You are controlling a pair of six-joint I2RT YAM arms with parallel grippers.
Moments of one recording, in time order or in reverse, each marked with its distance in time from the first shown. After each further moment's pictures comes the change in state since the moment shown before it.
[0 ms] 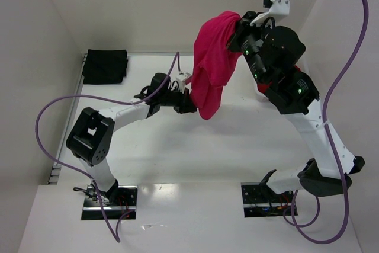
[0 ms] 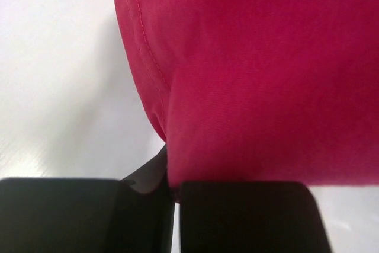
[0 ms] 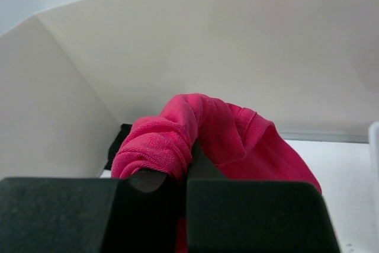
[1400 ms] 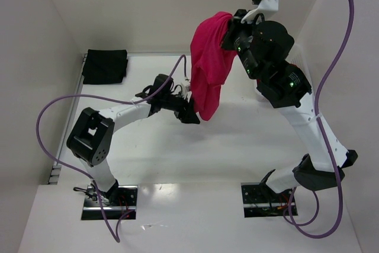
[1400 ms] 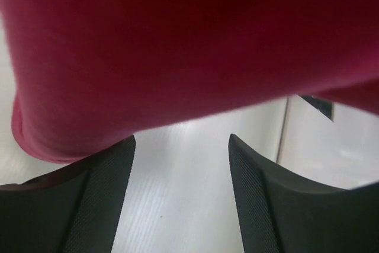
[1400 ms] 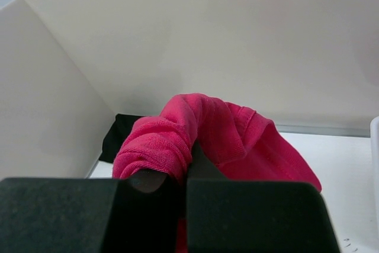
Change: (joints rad) left arm -0.018 -0.006 0.037 -0.216 0.166 0.147; right arm 0.000 0.064 0.042 -0.035 0.011 -0.003
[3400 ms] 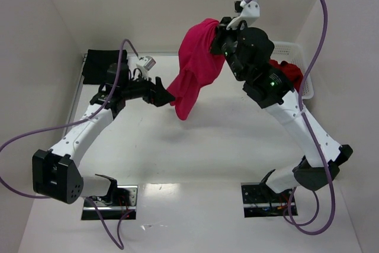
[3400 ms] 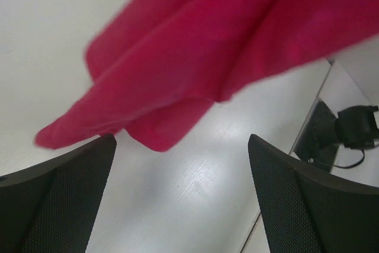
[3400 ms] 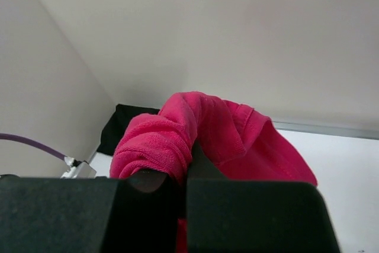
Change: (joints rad) left arm 0.259 -0.428 -0.058 -0.103 -0.164 -0.175; right arm 0.000 0.001 -0.190 0.167 -0.046 -0.014
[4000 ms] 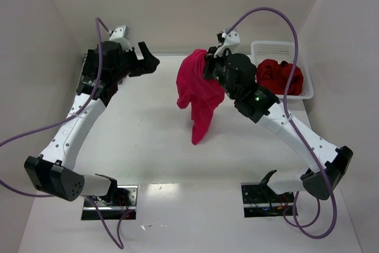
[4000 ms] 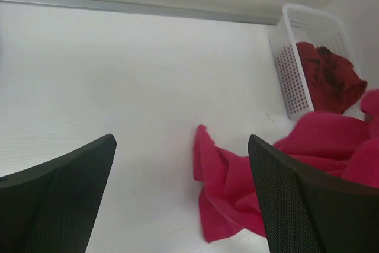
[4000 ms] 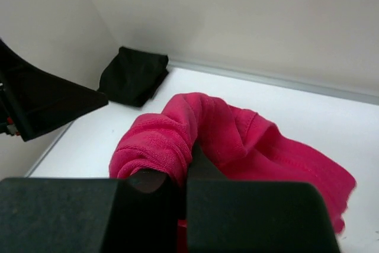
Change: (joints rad) left arm -0.006 0.038 0.390 -0.228 -0.622 -0.230; right arm -0.001 -0.113 -0.417 0.211 -0.122 0.003
